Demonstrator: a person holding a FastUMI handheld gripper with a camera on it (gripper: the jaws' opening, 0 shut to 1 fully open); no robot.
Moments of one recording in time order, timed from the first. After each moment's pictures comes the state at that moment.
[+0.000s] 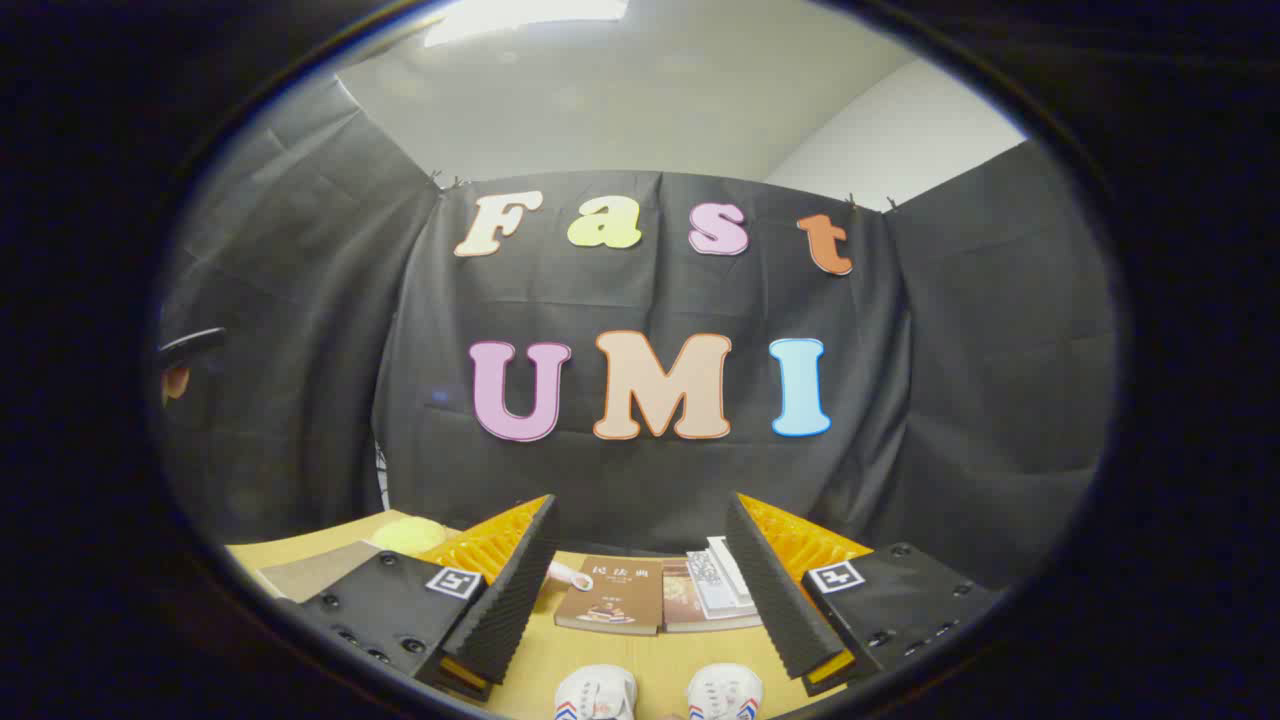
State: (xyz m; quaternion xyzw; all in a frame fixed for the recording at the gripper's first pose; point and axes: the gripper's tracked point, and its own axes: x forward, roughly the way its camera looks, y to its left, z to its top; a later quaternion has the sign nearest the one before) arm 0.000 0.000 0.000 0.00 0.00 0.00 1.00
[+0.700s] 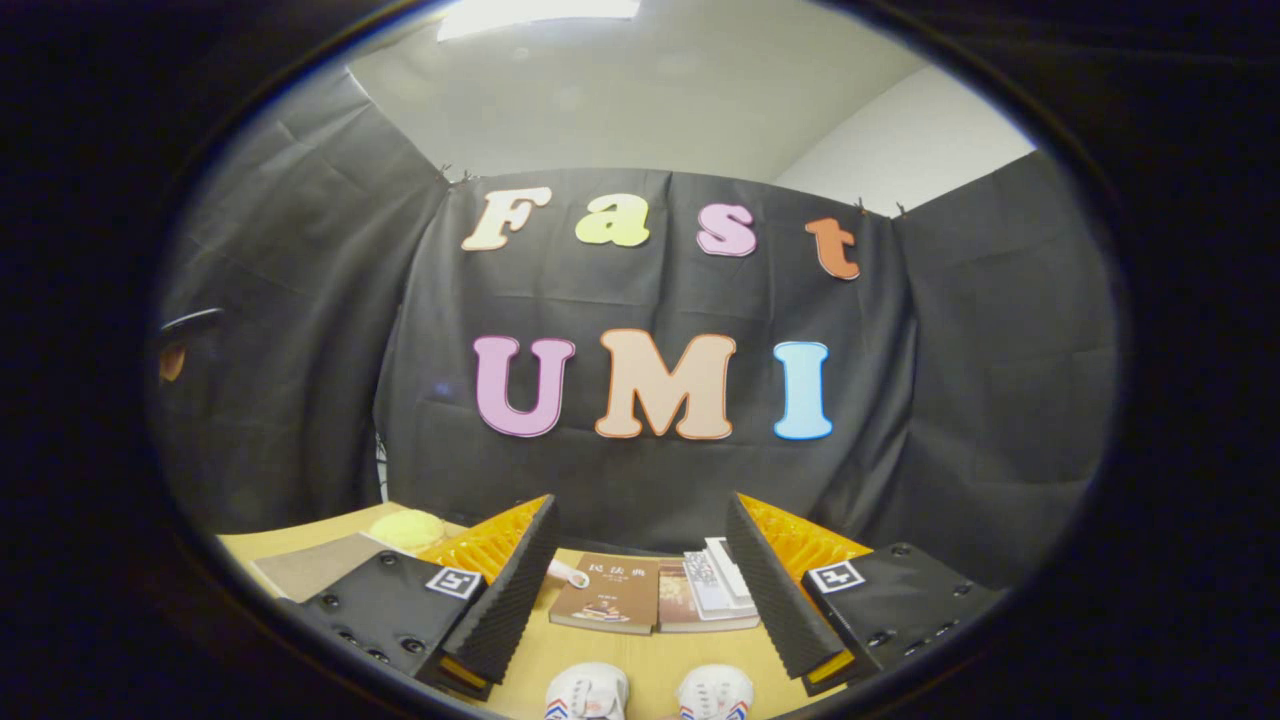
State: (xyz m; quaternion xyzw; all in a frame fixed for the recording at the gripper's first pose) arm -0.002 0.001 0.006 -0.01 0.00 0.01 1.00
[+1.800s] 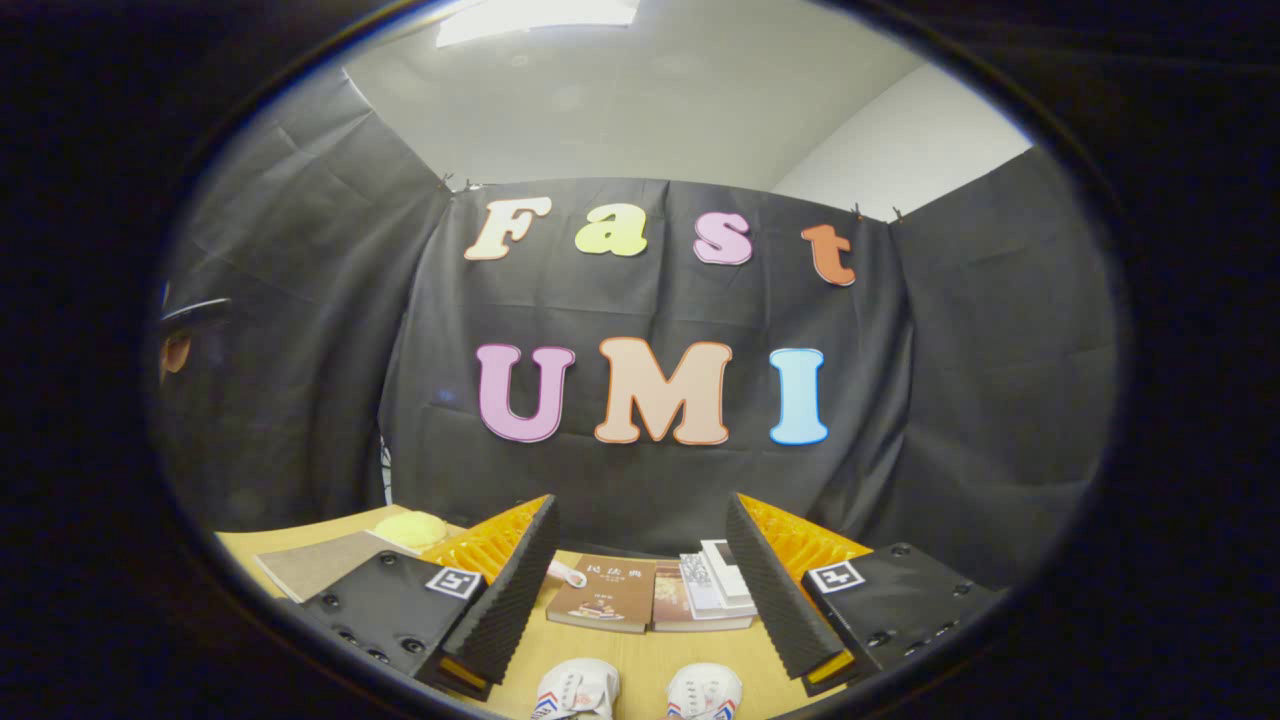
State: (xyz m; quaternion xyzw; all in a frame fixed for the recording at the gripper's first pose) arm -0.021 -0.017 0.005 0.00 0.00 0.01 1.00
